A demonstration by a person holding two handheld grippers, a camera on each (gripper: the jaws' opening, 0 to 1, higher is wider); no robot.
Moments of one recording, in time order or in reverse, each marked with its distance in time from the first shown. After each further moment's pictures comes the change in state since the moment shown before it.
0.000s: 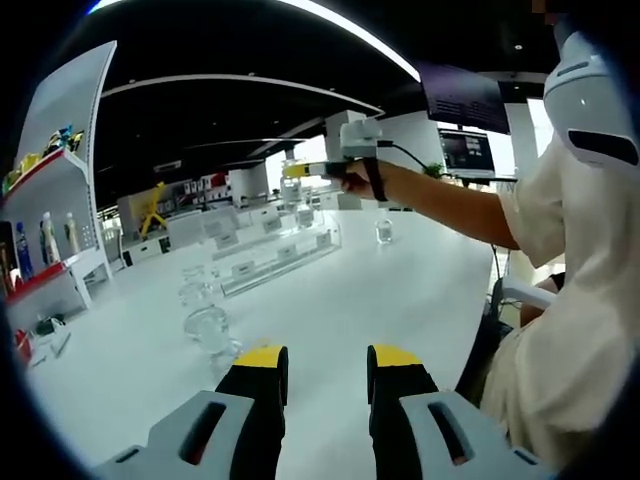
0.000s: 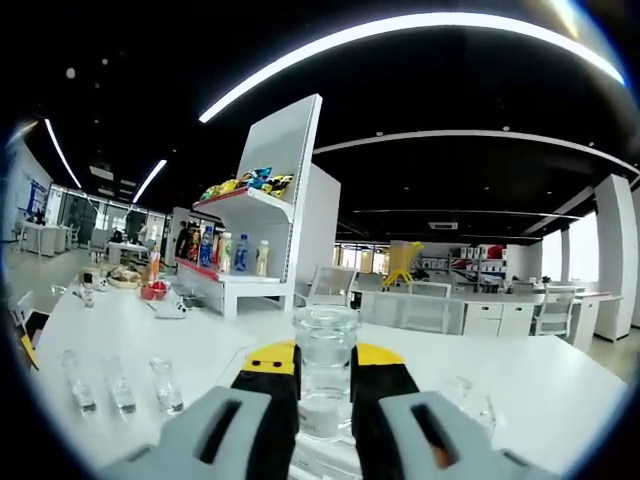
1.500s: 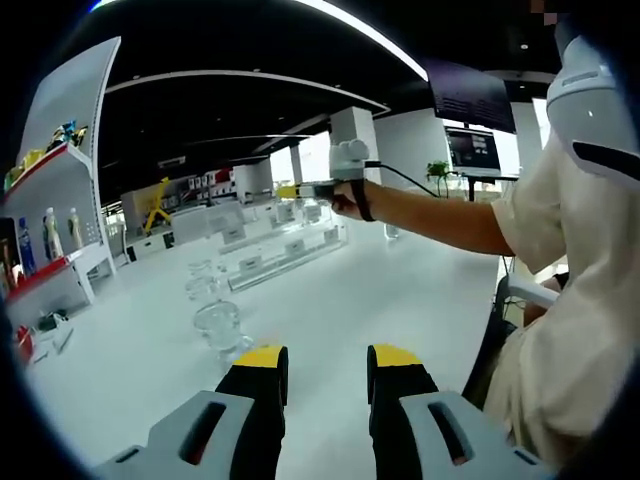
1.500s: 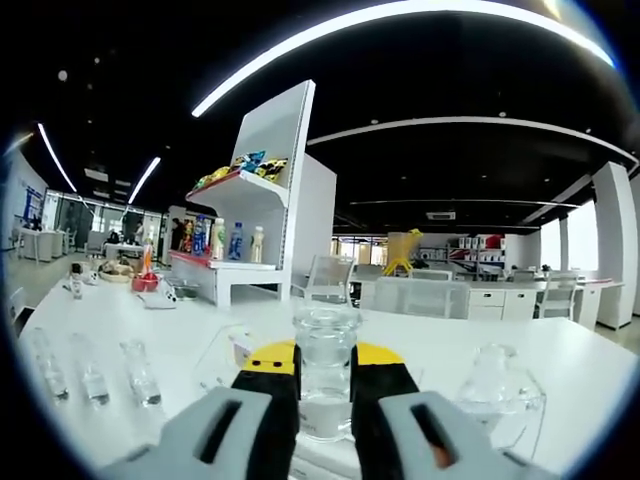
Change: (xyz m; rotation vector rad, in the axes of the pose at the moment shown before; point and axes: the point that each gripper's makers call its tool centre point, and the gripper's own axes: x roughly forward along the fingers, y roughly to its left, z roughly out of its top) left arm 0.002 0.011 -0.004 -0.011 0.016 0.017; right arm 0.040 0.002 -0.056 0.024 0.028 -0.013
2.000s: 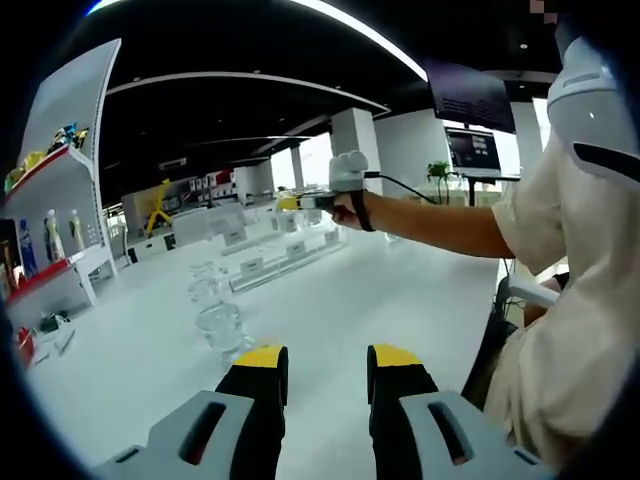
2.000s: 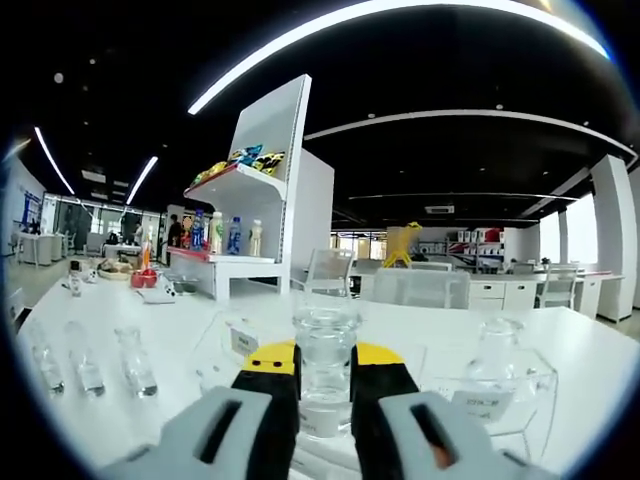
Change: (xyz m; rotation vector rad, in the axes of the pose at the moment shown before) left arm -0.002 0.000 0.002 0.005 -0.006 0.004; right arm 0.000 -0.001 -0.022 0.018 0.021 -0.003
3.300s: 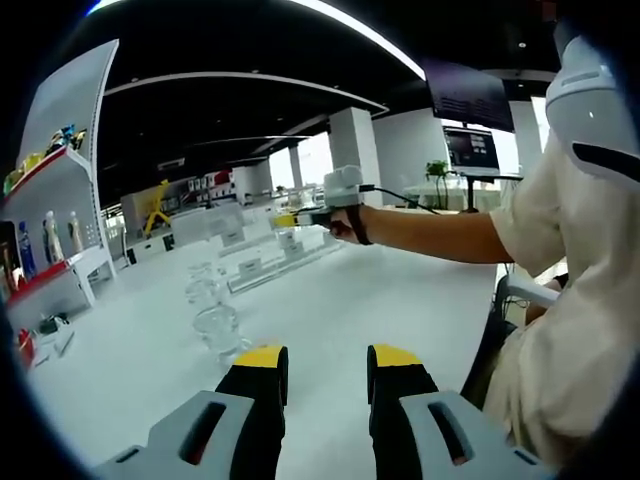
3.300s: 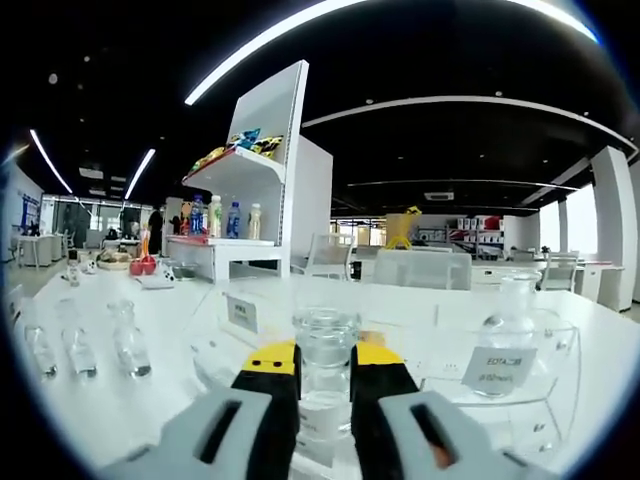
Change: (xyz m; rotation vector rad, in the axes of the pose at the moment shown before) left arm 0.002 -0.003 0.001 0.005 0.003 -0.004; right arm 0.005 0.003 -0.037 0.015 0.056 0.001
